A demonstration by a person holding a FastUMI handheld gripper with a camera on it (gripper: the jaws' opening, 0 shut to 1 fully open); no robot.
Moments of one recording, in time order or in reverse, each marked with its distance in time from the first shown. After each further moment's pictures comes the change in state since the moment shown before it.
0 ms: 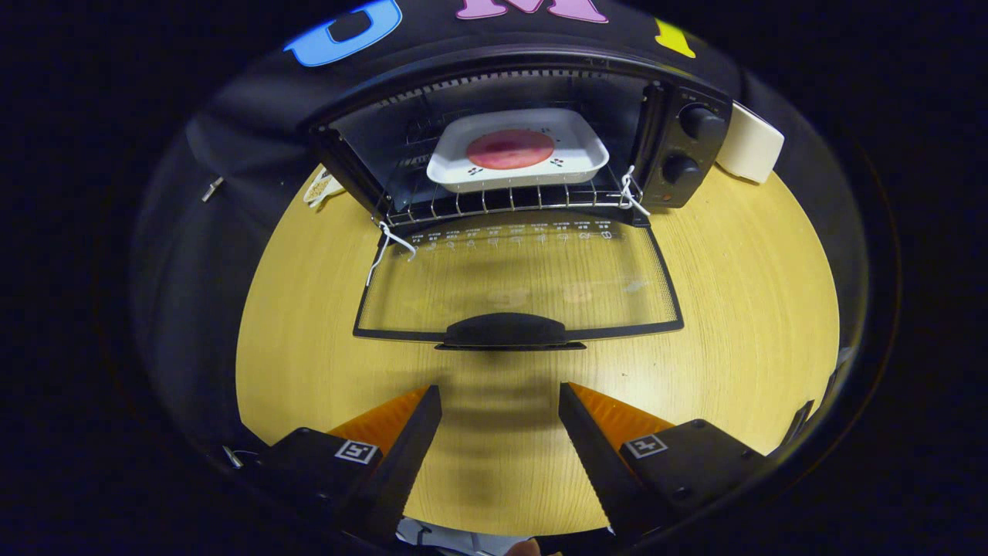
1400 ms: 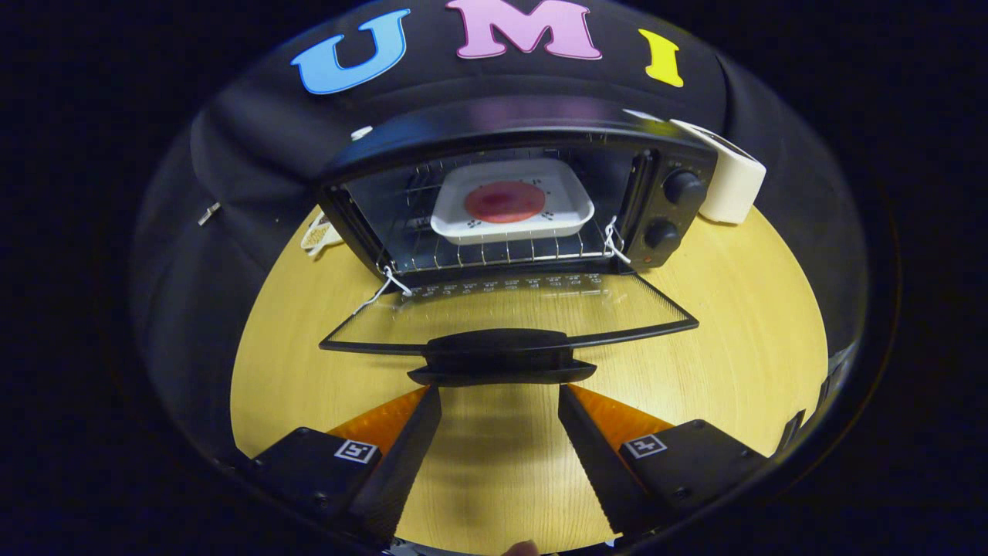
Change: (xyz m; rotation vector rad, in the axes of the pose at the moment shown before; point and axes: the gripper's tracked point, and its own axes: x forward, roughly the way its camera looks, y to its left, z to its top) arm -0.027 0.004 0.042 0.014 -0.259 -0.039
